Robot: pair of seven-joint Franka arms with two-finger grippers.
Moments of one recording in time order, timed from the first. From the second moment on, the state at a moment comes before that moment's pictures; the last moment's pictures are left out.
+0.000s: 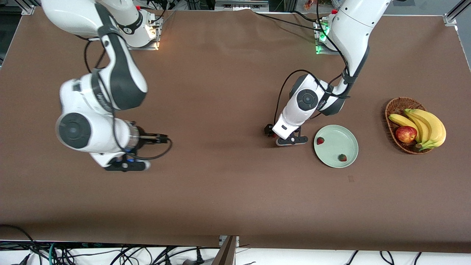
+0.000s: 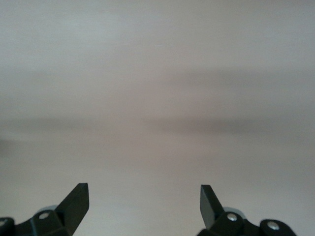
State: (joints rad) left arm -0.34 0.59 -0.19 -1.97 -0.02 2.61 -0.61; right arm 0.30 0.65 -0.05 -1.04 0.09 1.49 0.23
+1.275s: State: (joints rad) left arm -0.19 0.52 -0.16 -1.76 0.20 2.07 -0.21; right arm 0.06 0.21 0.02 -1.37 -0.02 1.32 0.03
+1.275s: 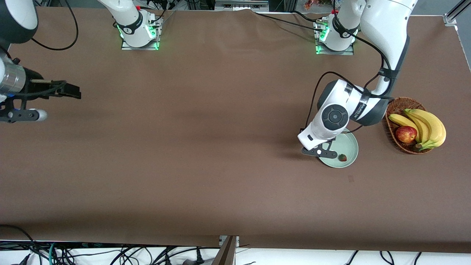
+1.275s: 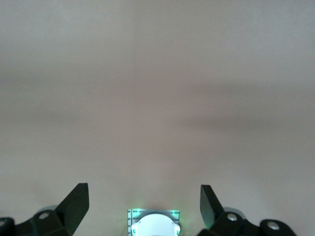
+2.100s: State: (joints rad) left arm -0.06 0.55 -0.17 -1.78 0.20 2.11 0.11; right arm 0.05 0.06 0.06 -1.45 -0.03 1.36 0.03
